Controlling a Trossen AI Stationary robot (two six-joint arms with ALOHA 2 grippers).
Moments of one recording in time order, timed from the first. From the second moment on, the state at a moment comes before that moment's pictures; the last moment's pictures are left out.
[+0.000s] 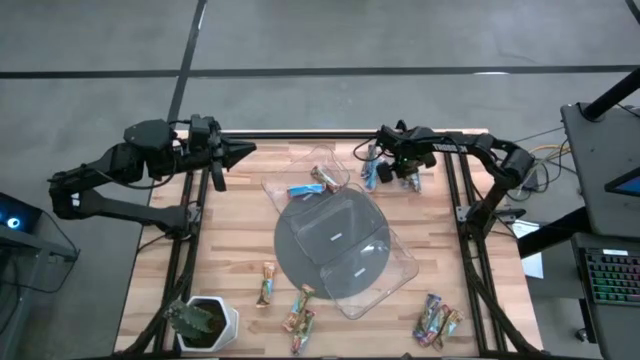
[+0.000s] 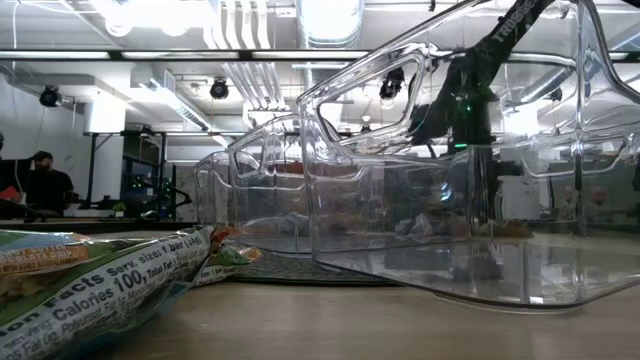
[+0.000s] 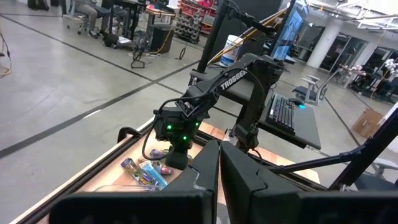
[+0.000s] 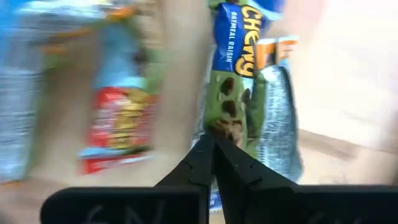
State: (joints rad) left arm 0.12 0.83 1.24 -0.48 -0.19 -0.32; right arm -0.67 1.70 1.02 -0.86 0.17 0.62
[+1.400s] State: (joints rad) left arm 0.12 0.83 1.24 -0.49 -0.19 -0.35; right arm -0.68 1.66 1.07 -0.72 0.07 0.58
